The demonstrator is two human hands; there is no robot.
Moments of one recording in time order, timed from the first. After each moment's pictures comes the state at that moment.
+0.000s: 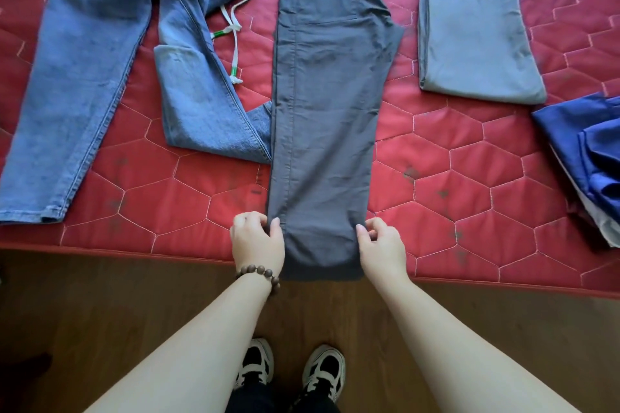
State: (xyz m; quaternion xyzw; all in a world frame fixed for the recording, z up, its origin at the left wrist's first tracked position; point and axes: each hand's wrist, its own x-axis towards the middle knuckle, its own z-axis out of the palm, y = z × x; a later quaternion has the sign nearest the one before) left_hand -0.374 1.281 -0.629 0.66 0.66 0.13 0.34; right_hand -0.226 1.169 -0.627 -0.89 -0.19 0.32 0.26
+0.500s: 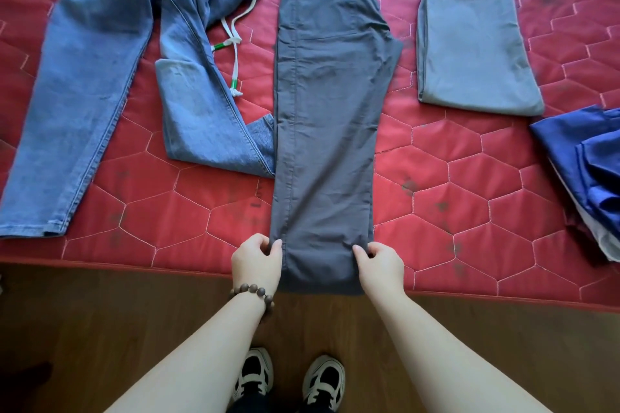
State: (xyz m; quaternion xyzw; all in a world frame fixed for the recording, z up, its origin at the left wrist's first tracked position) left_hand -0.380 1.279 -0.632 0.65 0.66 0.09 0.37; right_hand -0.224 1.172 -0.630 -0.91 -0.14 0.32 0.22
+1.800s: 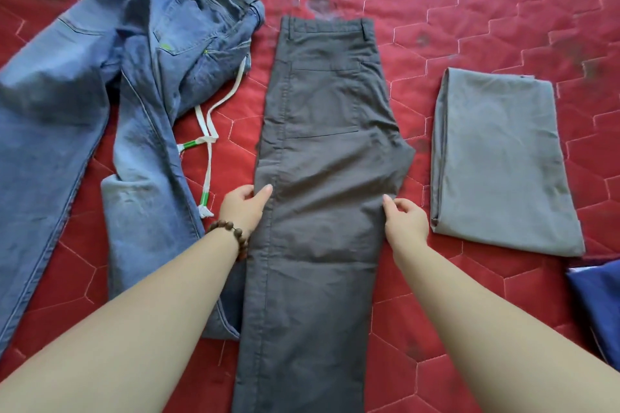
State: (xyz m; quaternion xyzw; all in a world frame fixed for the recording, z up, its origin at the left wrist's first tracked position) left_hand -0.188 1.575 -0.637 0.58 0.63 0.10 0.50; right_hand 0.017 1.429 -0.641 -0.90 -0.04 0.26 0.35
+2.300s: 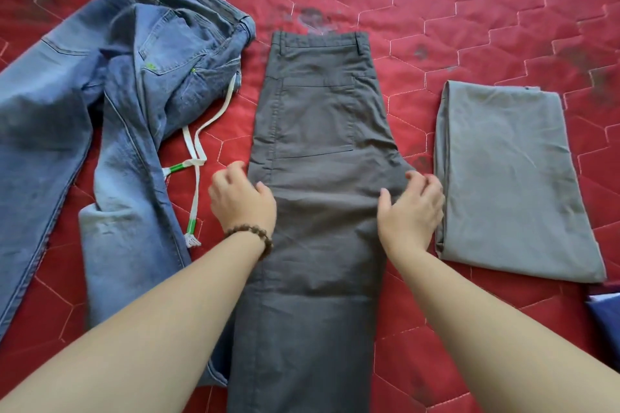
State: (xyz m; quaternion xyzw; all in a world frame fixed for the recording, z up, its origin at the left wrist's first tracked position) left_hand -0.133 1.596 -0.630 0.68 0.68 0.17 0.24; right_hand 0.037 1.468 -0.636 -0.95 -0.23 0.03 0.20
